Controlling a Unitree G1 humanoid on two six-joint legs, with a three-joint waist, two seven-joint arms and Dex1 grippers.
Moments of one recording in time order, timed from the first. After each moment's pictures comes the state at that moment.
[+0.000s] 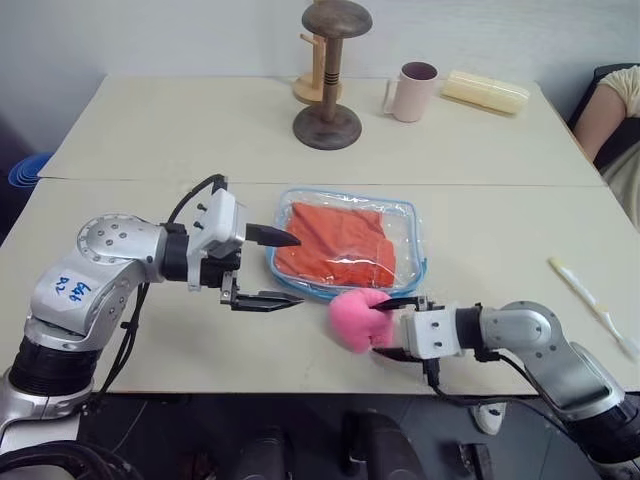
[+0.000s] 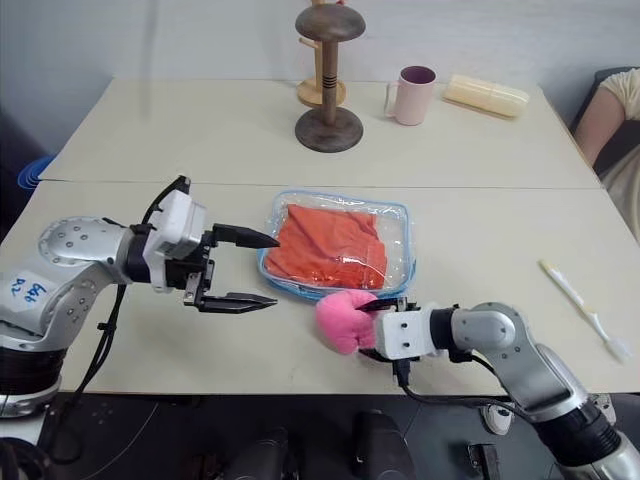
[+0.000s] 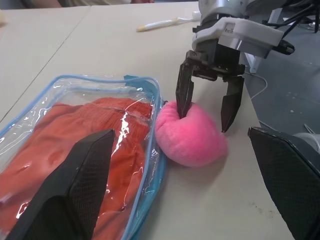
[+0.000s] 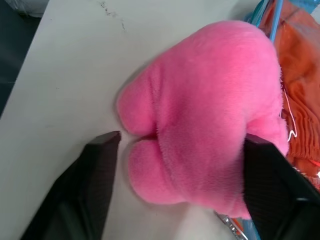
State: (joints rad) left arm -0.55 0.80 -0.06 -0.34 -0.57 0.57 -1.12; right arm -0.18 -0.80 0.21 -0.37 0.01 0.02 1.04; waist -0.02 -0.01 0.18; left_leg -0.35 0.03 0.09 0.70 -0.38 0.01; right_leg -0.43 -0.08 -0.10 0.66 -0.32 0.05
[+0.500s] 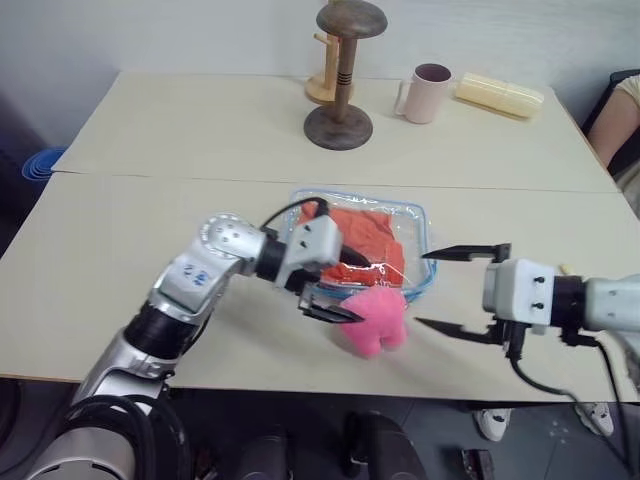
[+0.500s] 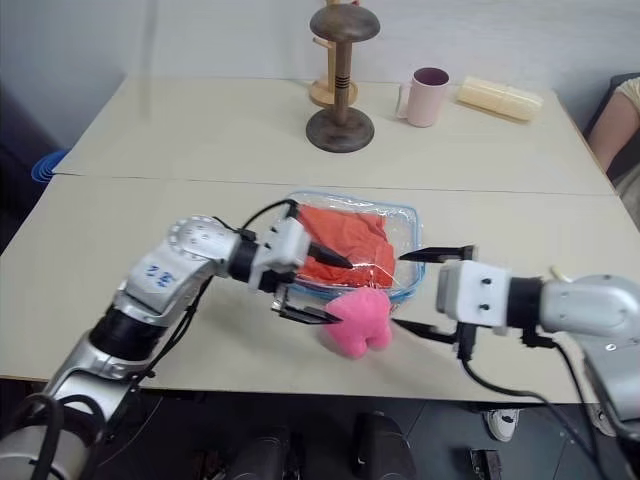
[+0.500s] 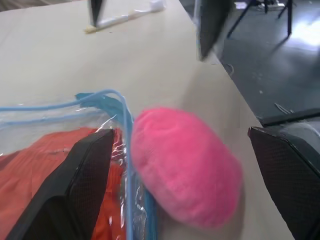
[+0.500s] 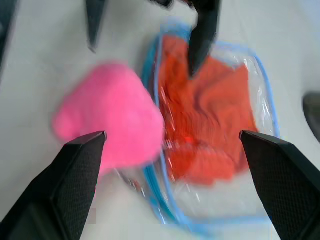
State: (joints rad) left arm -0.77 0.50 -0.43 -0.06 -0.29 0.39 -1.18; right arm -0.11 -1.02 -0.22 -0.50 0.25 0.18 1.08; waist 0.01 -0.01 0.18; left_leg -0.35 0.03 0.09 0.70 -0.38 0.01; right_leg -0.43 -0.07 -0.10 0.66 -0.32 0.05
